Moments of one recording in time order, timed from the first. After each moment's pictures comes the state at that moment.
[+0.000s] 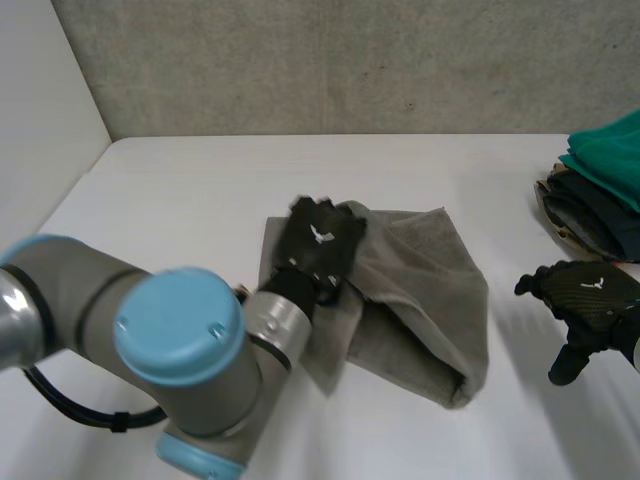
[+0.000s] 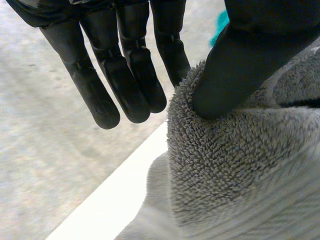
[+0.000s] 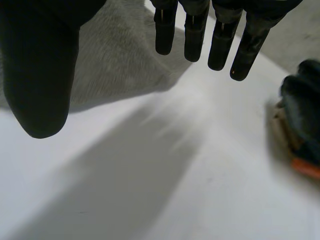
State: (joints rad) left arm 3.92 -2.05 -1.53 3.60 -1.67 3.51; right arm 1.52 -1.56 1.95 0.21 1.18 2.55; left_hand 1.15 1.19 1.19 1.20 0.97; right_hand 0.26 0.35 0.27 0.29 0.11
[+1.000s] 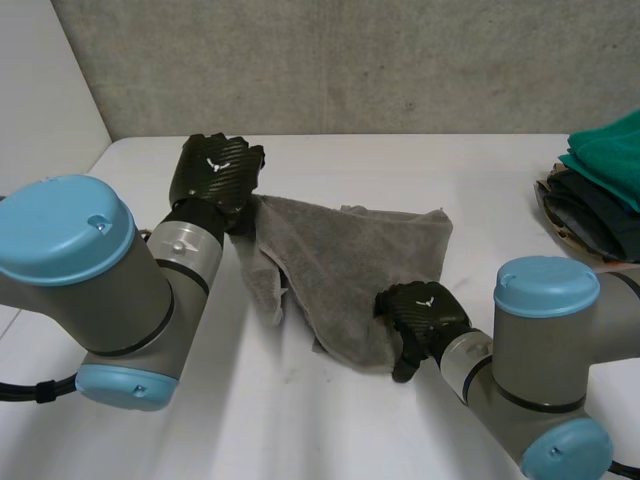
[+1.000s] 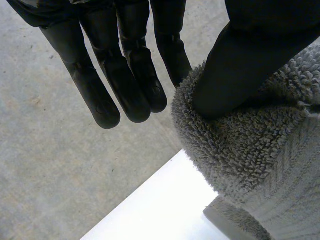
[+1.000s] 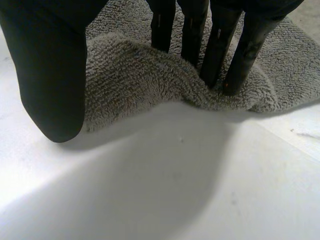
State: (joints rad) left arm 4.12 -1.92 -1.53 3.52 -1.71 3.50; right arm 2.11 -1.04 1.67 -0.16 1.48 2.97; left_hand 1.15 1.20 1.19 1.20 0.97; right_hand 0.41 0.46 0.47 0.47 0.29
